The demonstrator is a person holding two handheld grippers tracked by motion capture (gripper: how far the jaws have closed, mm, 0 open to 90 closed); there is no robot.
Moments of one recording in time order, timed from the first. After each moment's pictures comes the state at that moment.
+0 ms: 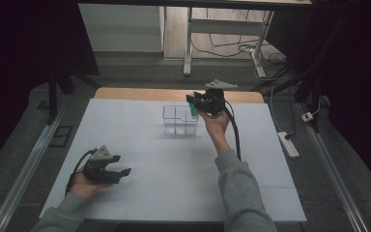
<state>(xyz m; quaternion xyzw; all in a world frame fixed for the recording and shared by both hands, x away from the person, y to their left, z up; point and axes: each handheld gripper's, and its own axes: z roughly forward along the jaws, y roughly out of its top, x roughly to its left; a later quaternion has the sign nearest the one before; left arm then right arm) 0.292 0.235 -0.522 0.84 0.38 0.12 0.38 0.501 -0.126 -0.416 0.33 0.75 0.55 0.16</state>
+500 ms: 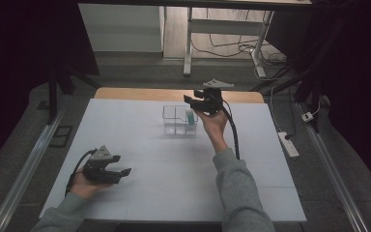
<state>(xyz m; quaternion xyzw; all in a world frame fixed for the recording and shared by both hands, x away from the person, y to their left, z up) 0.291 0.234 -0.521 0.84 0.38 0.12 0.38 0.503 -0.122 -0.419 0.34 0.75 0.53 0.18</state>
